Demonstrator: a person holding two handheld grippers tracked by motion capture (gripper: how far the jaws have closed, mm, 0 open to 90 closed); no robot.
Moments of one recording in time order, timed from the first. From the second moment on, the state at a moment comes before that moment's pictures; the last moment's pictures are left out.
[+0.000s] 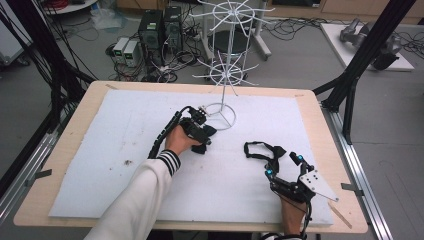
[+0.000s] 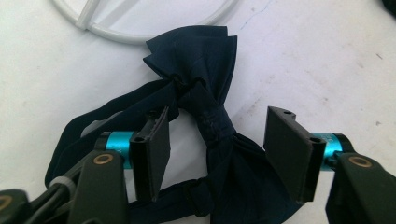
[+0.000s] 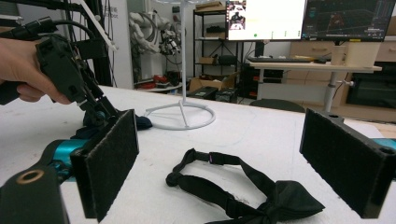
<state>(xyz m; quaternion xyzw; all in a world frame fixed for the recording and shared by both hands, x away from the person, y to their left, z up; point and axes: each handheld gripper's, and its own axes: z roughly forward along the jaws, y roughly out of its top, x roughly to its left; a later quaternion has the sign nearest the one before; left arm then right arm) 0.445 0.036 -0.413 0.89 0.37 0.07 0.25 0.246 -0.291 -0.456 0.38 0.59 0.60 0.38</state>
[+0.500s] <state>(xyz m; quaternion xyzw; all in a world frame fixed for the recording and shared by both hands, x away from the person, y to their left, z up) 0.444 0.032 -0.418 0.89 0.37 0.08 0.24 0.245 -0.291 -0.456 0.38 0.59 0.60 0.38</state>
